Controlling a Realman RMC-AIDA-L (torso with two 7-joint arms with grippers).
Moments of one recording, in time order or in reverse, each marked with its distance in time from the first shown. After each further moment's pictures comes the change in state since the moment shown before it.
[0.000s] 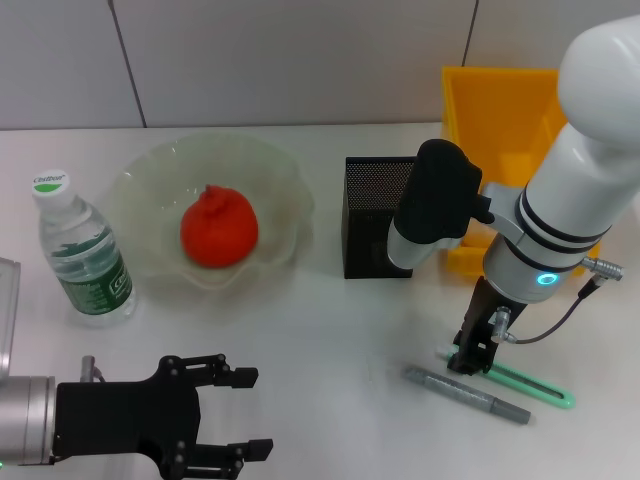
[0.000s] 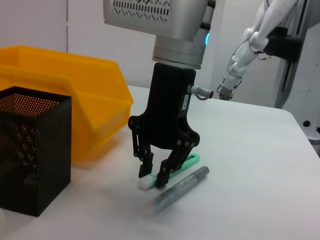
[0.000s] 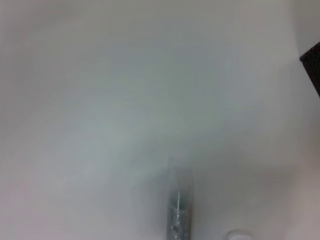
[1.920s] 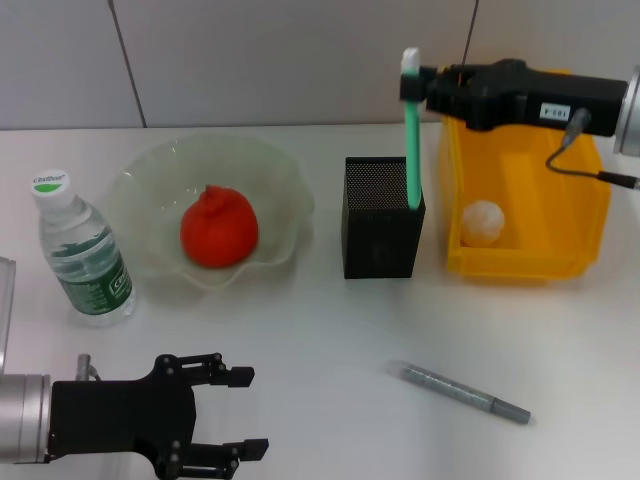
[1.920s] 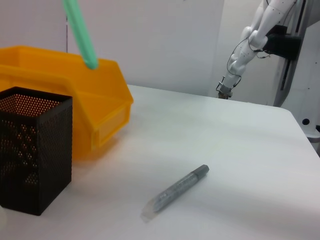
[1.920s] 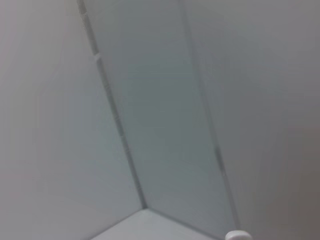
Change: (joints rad) left arm -0.004 0.008 -0.006 -0.001 0.004 0.006 0.002; right arm -0.296 -0.009 0.716 0.064 0.921 0.081 -0.569
